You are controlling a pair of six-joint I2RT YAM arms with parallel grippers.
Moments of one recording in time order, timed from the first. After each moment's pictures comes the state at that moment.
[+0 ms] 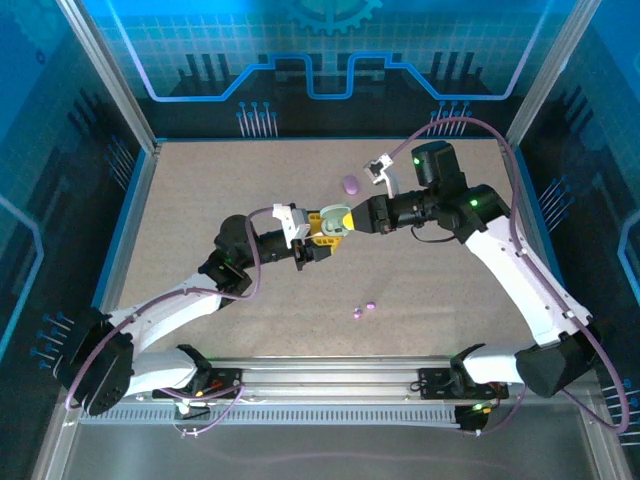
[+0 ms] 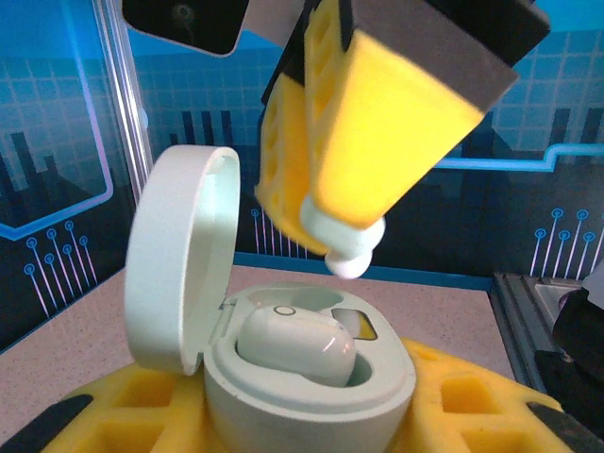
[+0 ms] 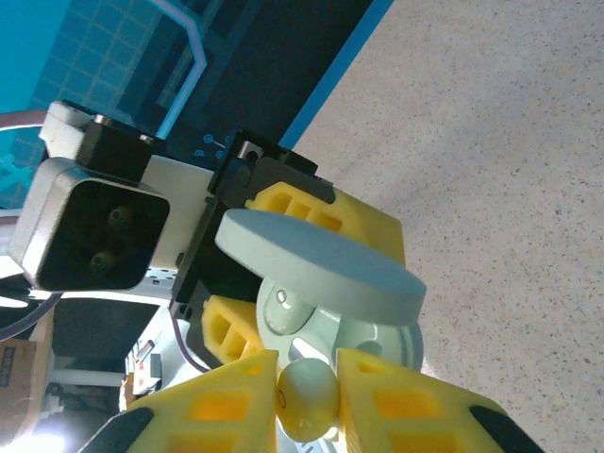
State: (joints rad) left arm -0.60 1.21 0.66 0.66 0.63 -0.02; right arm 0.46 1.32 1.45 -0.84 -0.83 0.32
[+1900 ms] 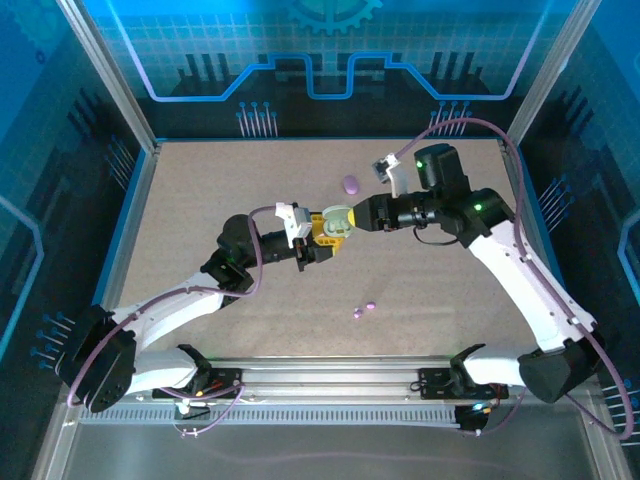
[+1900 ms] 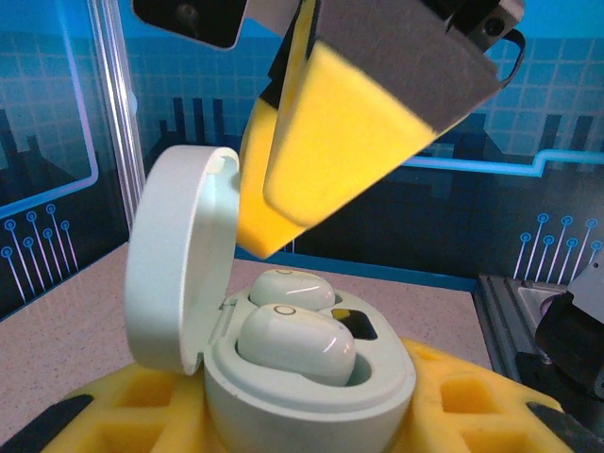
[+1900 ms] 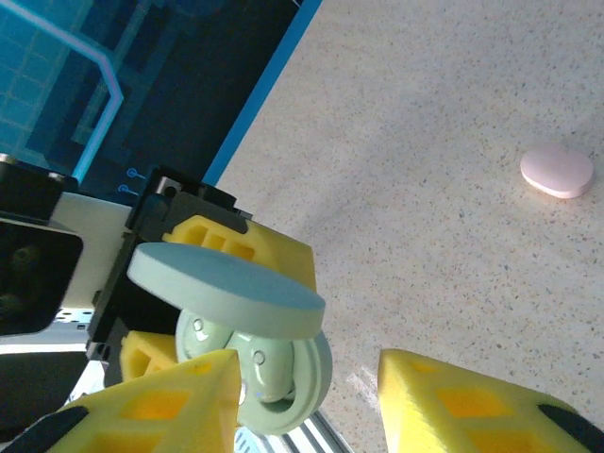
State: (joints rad) left arm -0.61 1.23 0.67 0.66 0.64 -0.06; right arm 0.46 1.27 1.43 -0.84 -0.63 0.36
